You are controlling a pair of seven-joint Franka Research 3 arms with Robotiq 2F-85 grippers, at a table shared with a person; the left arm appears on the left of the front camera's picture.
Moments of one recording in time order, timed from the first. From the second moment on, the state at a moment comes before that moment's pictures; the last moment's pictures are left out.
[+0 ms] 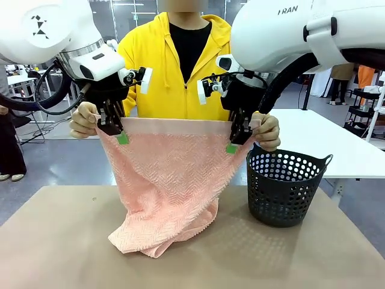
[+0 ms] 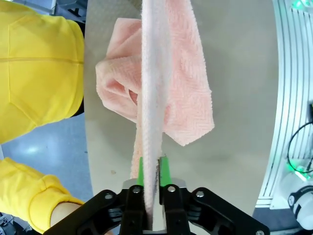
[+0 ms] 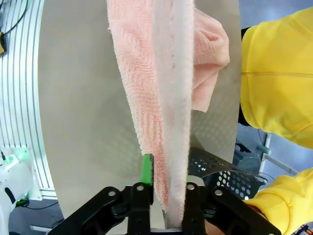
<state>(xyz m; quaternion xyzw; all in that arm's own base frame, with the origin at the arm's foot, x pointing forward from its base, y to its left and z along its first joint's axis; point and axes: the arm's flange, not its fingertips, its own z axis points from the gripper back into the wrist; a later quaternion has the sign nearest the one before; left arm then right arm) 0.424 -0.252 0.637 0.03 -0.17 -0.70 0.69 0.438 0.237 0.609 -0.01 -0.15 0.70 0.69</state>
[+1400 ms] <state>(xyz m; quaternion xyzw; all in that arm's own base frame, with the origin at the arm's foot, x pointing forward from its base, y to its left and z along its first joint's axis) 0.420 -0.252 0.632 0.03 -0.16 -0.70 0.69 0.435 0.239 0.613 -0.01 -0.15 0.70 0.69</state>
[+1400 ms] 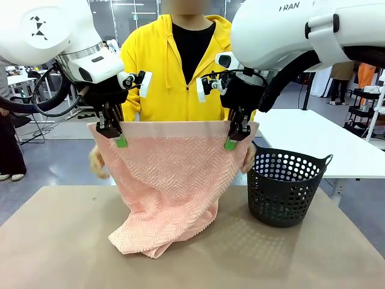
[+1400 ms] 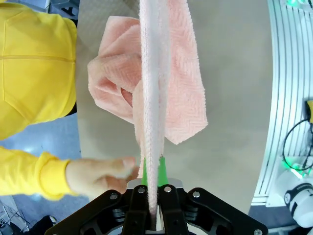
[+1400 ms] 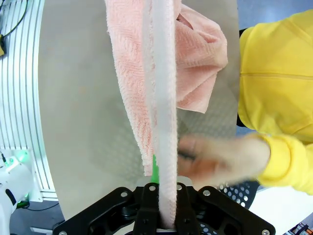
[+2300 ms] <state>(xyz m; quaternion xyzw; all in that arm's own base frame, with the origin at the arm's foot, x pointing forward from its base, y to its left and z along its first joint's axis) 0.420 -0.252 0.632 0.03 -0.16 -0.70 0.69 0.435 0.239 0.613 -0.01 -0.15 0.70 0.69</state>
